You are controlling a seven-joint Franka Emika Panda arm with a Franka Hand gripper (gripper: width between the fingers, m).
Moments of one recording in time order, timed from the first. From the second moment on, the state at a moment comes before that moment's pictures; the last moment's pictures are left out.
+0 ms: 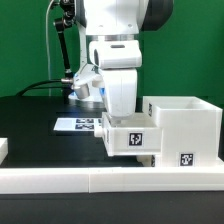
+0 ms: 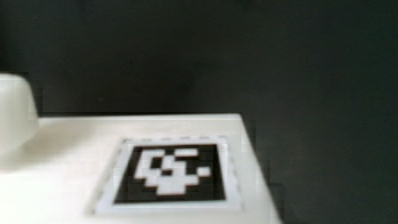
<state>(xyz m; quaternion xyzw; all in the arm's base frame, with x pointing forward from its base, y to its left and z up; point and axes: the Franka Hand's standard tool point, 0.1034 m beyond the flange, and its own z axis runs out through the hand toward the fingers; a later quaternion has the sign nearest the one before) 0.548 -0.006 0.056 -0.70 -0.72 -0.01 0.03</state>
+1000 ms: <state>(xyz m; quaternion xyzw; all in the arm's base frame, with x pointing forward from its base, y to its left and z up) 0.547 -0.005 0.056 -0.70 -0.71 -0.01 0.03</state>
